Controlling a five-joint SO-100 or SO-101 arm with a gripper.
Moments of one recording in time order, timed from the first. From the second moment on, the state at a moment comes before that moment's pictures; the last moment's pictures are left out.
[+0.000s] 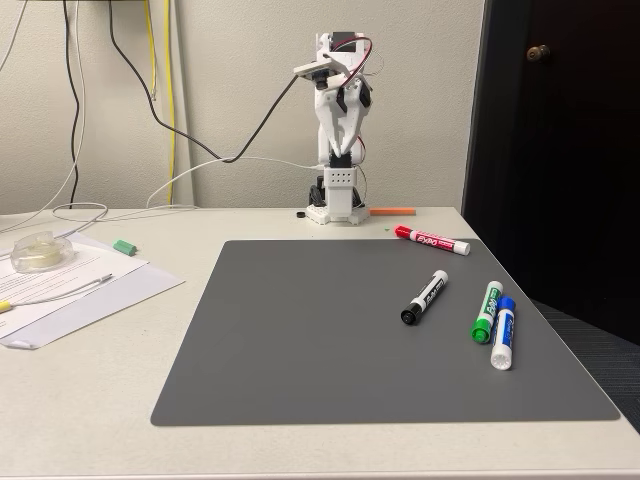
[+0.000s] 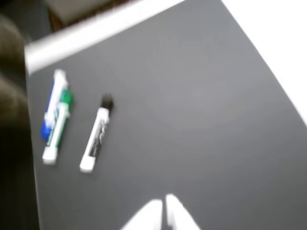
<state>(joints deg) -7.0 132.8 102.7 77.2 -68.9</state>
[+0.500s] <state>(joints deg) -26.7 132.7 115.8 72.5 -83.3</state>
